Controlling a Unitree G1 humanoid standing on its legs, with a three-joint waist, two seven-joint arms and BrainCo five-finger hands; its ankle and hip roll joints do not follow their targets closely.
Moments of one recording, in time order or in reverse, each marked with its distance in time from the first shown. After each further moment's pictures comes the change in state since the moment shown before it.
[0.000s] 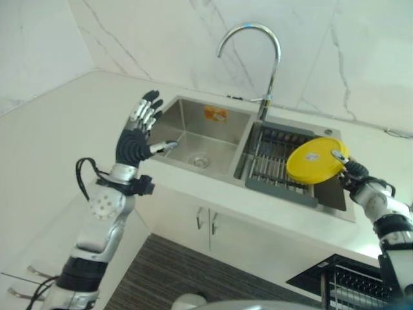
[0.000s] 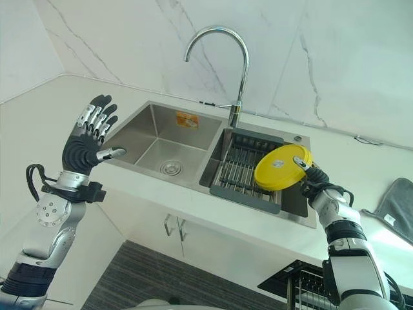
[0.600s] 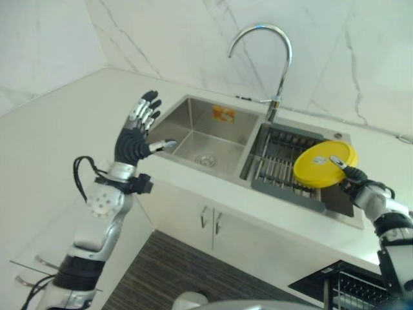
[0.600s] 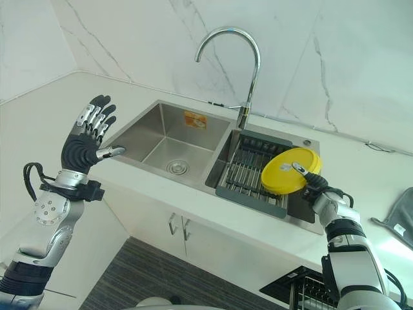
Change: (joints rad) left arm -0.007 0.026 0.000 0.001 0.000 0.032 0.020; right arm -0.048 -0.006 0.027 0.126 -0.032 0.028 0.026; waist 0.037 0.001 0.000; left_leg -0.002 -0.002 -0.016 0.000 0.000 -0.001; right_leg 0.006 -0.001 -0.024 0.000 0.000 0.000
